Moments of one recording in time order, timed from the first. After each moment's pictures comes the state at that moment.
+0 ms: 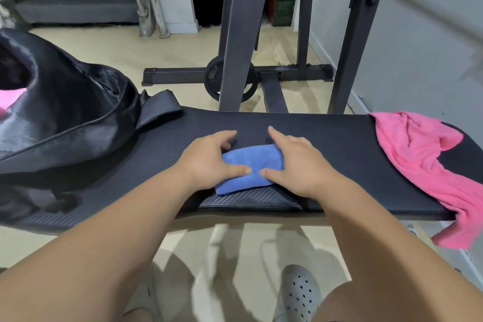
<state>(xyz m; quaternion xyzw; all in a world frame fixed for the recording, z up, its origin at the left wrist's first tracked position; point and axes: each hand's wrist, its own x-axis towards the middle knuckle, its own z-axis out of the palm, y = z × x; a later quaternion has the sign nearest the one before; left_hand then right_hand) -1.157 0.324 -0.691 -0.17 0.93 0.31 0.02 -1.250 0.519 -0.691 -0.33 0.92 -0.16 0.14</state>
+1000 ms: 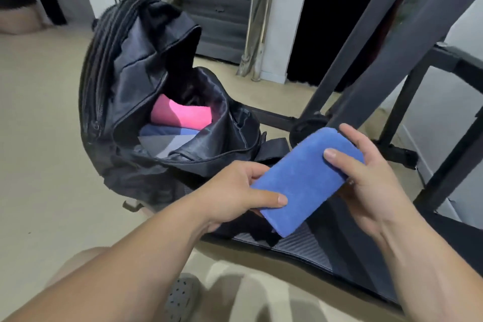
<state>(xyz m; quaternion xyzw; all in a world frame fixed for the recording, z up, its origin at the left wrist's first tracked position) -1.010 0.232 -0.615 -0.16 0.70 0.69 -0.09 -1.174 0.388 -0.582 -0.26 0.61 -0.70 0.27</state>
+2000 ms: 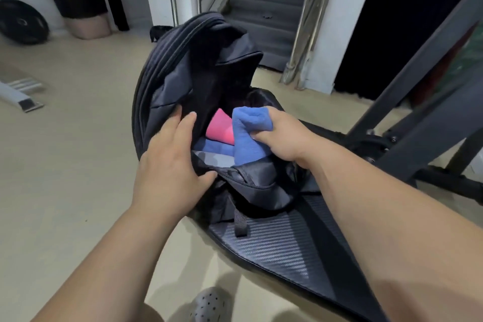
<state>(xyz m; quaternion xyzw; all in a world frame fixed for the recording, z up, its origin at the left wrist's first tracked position) -0.910 0.120 -0.597 -0.46 0.83 0.10 -0.30 -1.141 0.149 -0.563 -0.56 0.72 -0.33 0.24</state>
